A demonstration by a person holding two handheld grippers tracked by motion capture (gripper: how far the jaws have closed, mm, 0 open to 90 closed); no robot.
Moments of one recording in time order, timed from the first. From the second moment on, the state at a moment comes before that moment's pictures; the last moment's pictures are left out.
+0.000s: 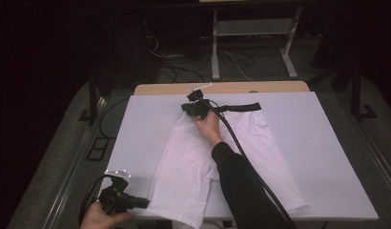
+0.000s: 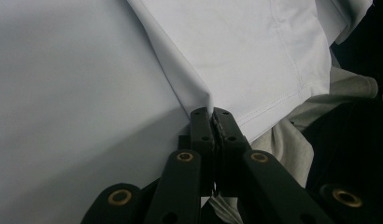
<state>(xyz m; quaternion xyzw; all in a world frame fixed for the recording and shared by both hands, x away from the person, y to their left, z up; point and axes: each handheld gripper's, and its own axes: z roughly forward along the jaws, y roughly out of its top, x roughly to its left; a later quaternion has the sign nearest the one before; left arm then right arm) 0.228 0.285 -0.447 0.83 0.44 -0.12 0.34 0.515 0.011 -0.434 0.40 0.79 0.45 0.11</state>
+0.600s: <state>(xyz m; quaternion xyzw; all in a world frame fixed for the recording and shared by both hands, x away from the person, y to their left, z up) 0.222 0.248 -0.420 0.86 0.34 -0.11 0.36 0.511 0.003 -0.421 0.39 0.80 0.44 0.12</state>
